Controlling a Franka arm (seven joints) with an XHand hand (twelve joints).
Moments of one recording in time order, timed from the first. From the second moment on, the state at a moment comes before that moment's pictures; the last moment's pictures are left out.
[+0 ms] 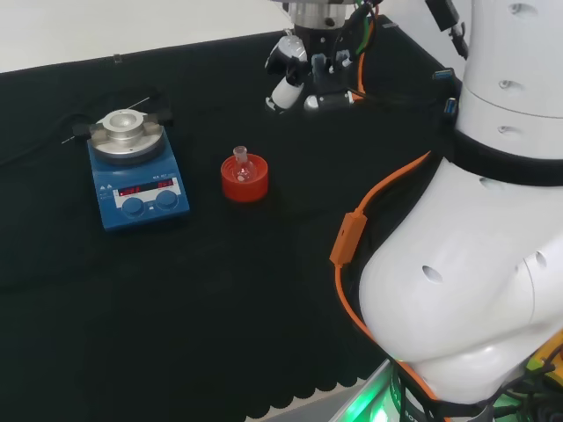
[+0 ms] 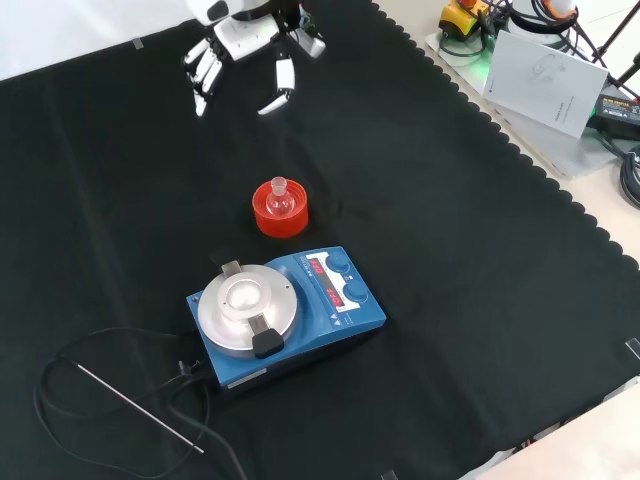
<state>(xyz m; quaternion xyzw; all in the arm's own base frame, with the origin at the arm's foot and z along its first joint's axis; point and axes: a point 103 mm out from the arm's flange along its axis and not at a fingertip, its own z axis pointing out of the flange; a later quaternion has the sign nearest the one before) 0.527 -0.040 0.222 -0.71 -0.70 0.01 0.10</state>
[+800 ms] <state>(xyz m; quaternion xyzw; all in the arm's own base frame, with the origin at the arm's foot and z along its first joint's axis) 0.523 -0.015 0.194 -0.68 -0.72 0.02 0.11</state>
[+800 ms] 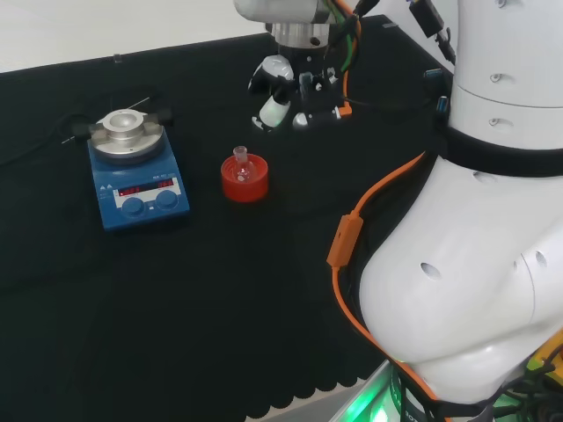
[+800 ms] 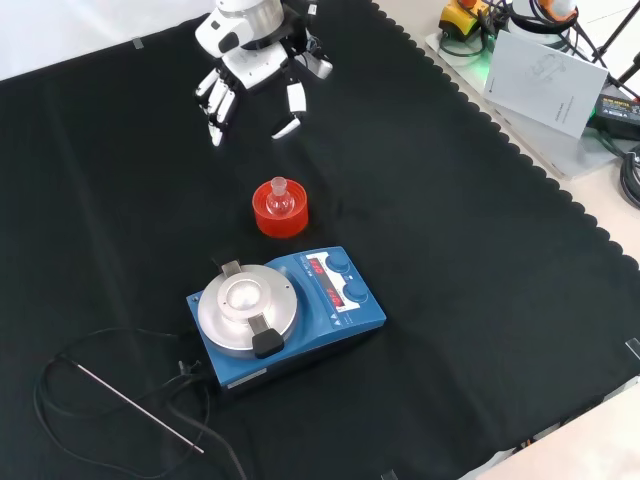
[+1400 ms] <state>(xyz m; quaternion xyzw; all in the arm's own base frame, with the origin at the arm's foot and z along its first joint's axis) 0.513 0.005 0.169 -0.66 -0.75 0.02 0.12</state>
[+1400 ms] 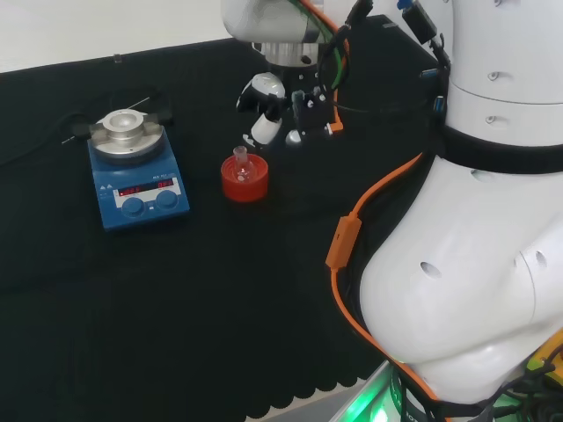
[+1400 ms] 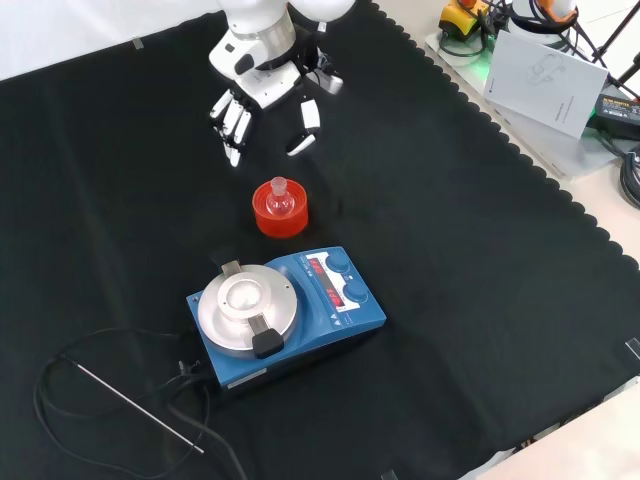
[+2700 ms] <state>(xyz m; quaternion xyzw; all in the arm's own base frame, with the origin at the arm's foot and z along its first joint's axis) 0.511 0.014 0.136 -0.65 -0.75 0.05 0.09</state>
